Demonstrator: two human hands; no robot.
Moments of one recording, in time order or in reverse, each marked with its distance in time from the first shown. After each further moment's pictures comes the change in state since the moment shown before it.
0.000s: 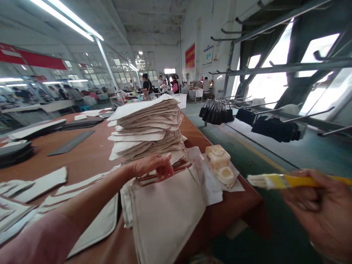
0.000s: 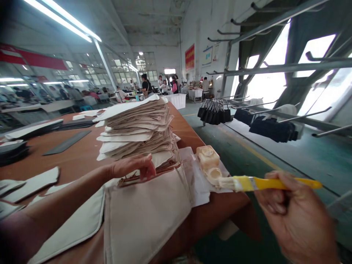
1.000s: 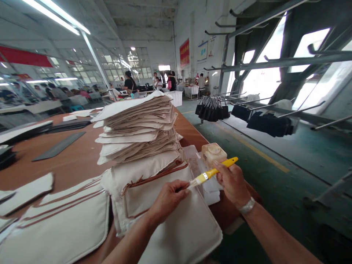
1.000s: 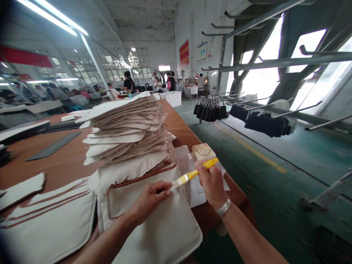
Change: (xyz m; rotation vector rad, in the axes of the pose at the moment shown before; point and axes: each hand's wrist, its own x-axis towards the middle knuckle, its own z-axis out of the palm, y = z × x) left_hand 0.026 -0.034 0.142 -0.477 0.240 0.023; right_hand 0.020 0.128 0.098 -0.171 -0.192 0.025
